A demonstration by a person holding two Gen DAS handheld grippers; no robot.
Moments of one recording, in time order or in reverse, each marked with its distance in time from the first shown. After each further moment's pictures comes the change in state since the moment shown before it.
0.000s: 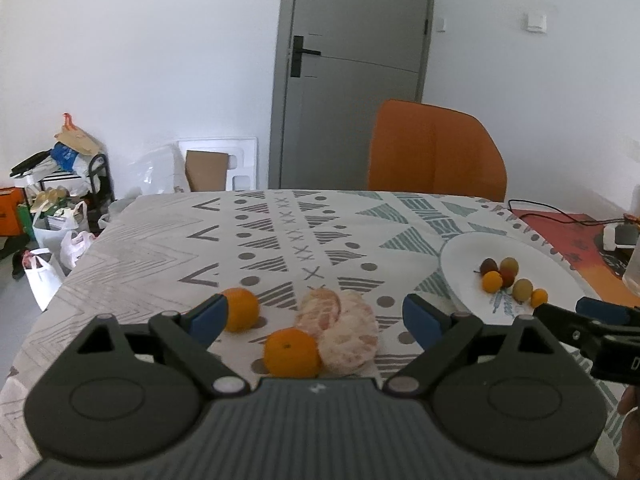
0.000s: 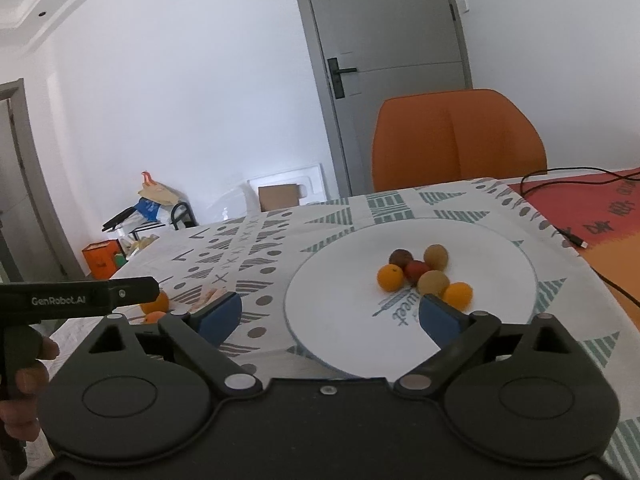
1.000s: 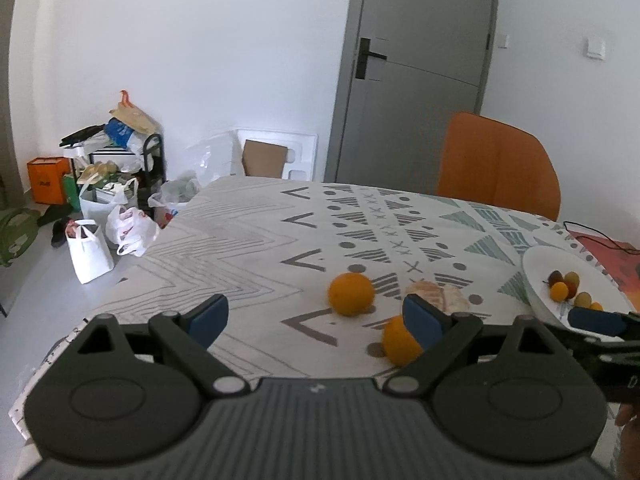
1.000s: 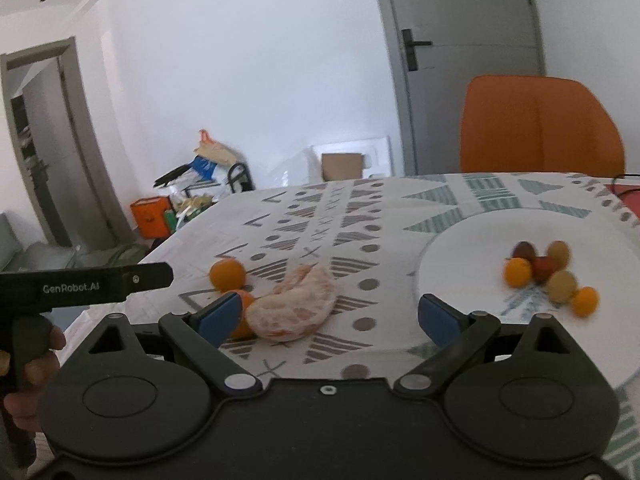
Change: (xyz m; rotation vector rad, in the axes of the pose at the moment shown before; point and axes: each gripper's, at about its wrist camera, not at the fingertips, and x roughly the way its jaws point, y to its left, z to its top) left arm -0.015 0.071 -0.012 -0.107 -0.002 0.125; right arm 0.044 0.071 -0.001 -0.112 0.110 0.164
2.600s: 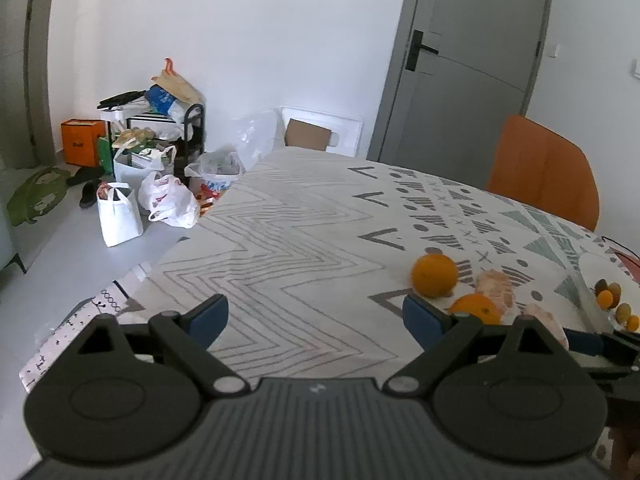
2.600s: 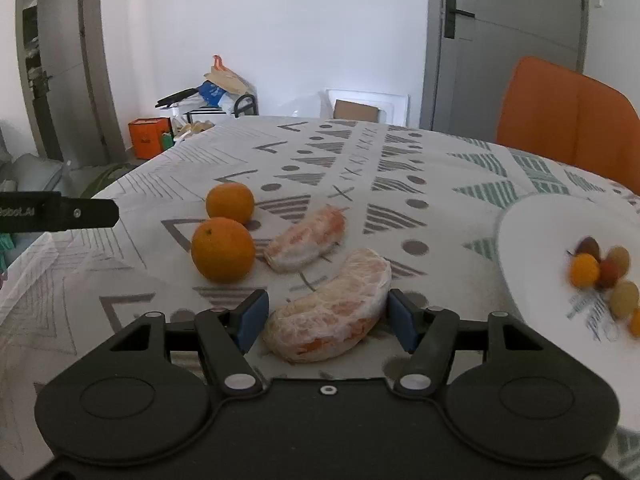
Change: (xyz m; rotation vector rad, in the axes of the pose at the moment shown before) left arm 0.009 0.045 -0.009 -0.101 0.046 0.076; right arm 0.044 0.026 -0.016 -0.157 0.151 -0.053
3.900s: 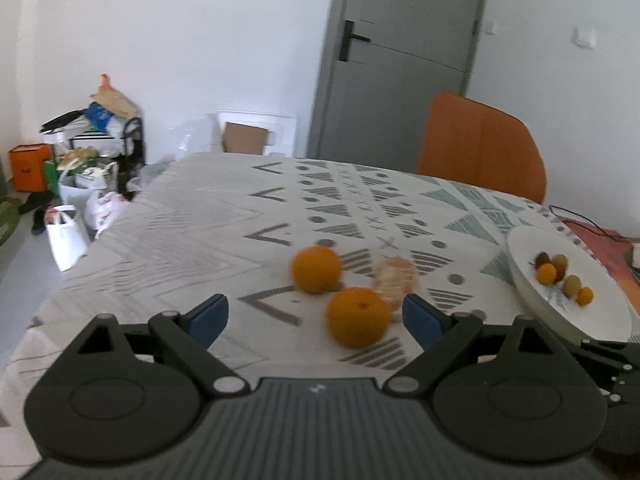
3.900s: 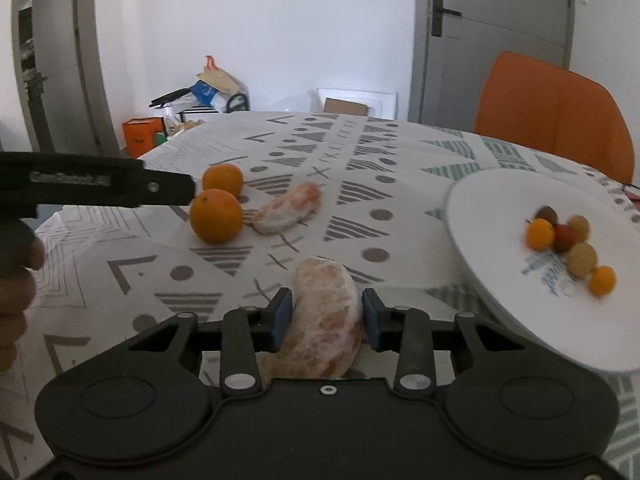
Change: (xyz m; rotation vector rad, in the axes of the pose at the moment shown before) left arm 0.009 -0.070 -0.006 0.118 0.009 -0.140; right arm -0.030 -0.012 -0.020 0.016 0.006 -0.034
